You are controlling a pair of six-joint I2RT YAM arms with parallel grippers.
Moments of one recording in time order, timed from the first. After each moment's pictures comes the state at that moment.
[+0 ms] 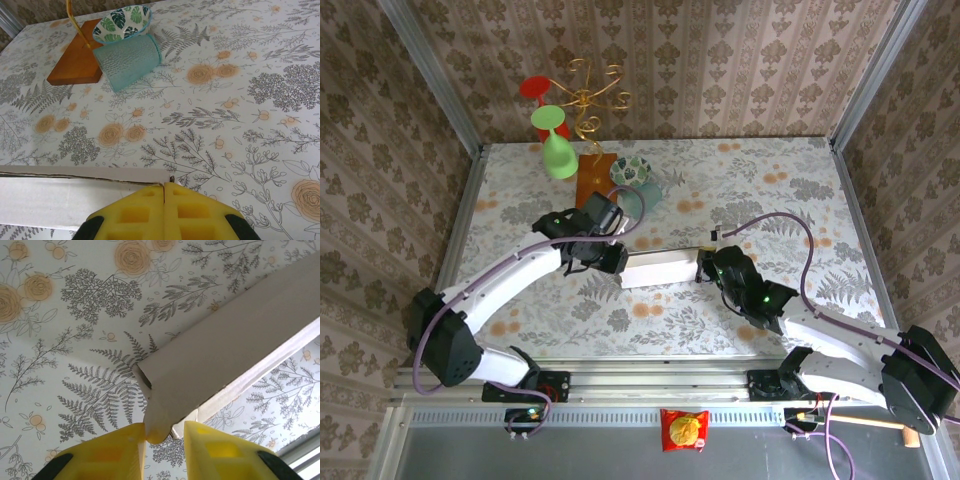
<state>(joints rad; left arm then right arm) -0.75 1.40 1.19 -0.92 0.08 -0.27 0.74 1.06 0.51 0.04 0.39 0.49</state>
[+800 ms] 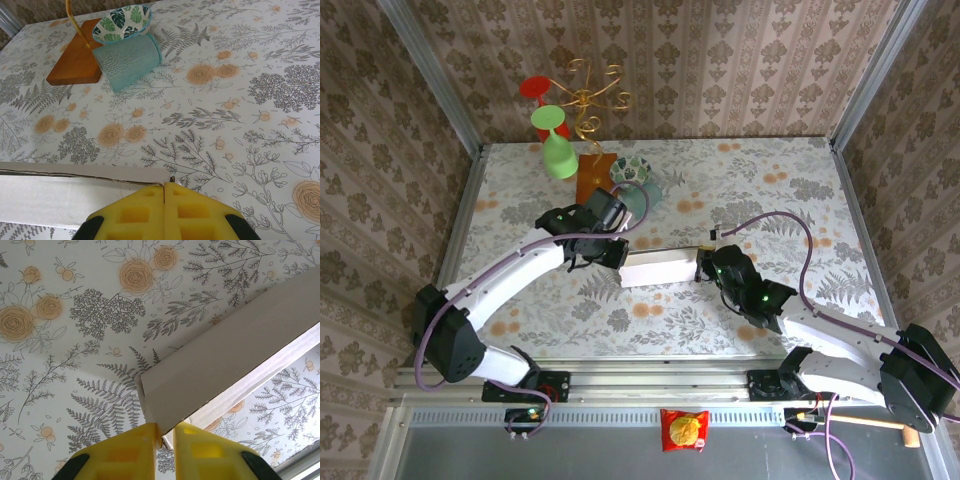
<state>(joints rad) -0.75 1.43 1.23 -0.91 0.05 -0.25 0.74 1.07 0.52 0.04 0.39 0.49</state>
